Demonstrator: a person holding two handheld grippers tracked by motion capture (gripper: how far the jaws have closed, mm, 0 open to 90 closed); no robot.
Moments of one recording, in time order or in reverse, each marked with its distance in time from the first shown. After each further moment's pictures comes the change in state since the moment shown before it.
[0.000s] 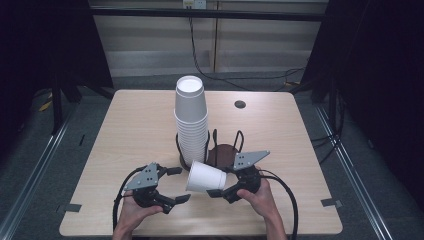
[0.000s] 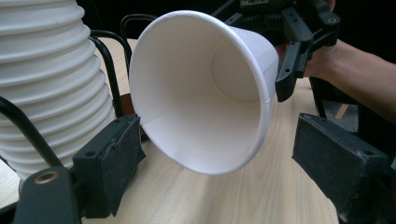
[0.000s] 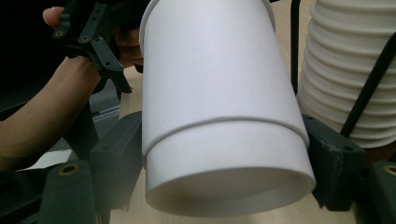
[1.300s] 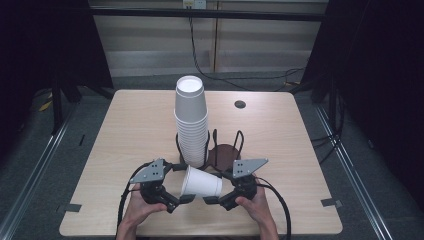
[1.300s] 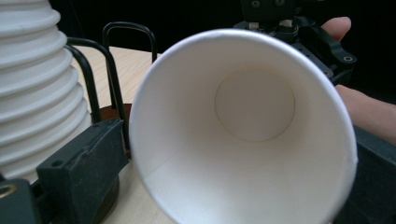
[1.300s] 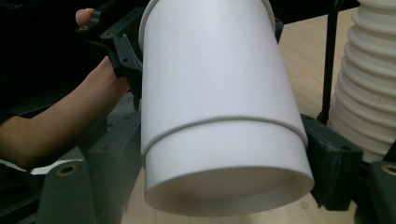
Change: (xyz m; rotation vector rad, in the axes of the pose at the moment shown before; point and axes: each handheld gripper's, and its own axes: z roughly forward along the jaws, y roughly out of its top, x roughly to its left) left arm 0.010 0.003 0.021 -0.039 -0.093 -0.033; right arm 0.007 -0.016 0.013 -0.095 0.068 -0.041
